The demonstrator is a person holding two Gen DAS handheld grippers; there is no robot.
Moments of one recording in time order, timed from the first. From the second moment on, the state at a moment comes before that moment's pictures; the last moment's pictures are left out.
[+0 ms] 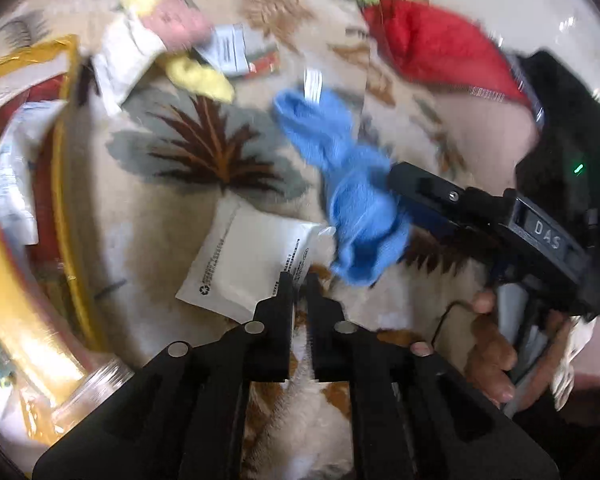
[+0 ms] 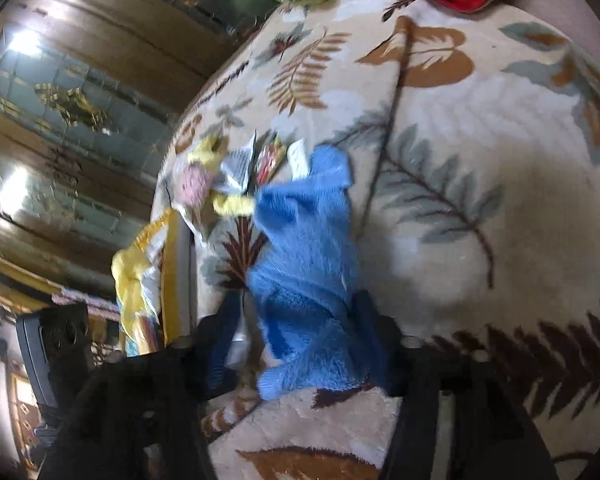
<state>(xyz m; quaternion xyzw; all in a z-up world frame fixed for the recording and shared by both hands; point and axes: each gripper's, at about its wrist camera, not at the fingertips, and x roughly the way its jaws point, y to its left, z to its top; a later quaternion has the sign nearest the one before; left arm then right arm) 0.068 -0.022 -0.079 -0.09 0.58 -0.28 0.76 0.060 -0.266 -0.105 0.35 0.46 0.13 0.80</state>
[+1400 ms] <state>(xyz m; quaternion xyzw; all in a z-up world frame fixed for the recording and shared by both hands) 0.045 0.003 -0.071 -0.13 0.55 -0.29 0.77 0.048 -0.241 -0.077 0.28 0.47 0.11 0.83</state>
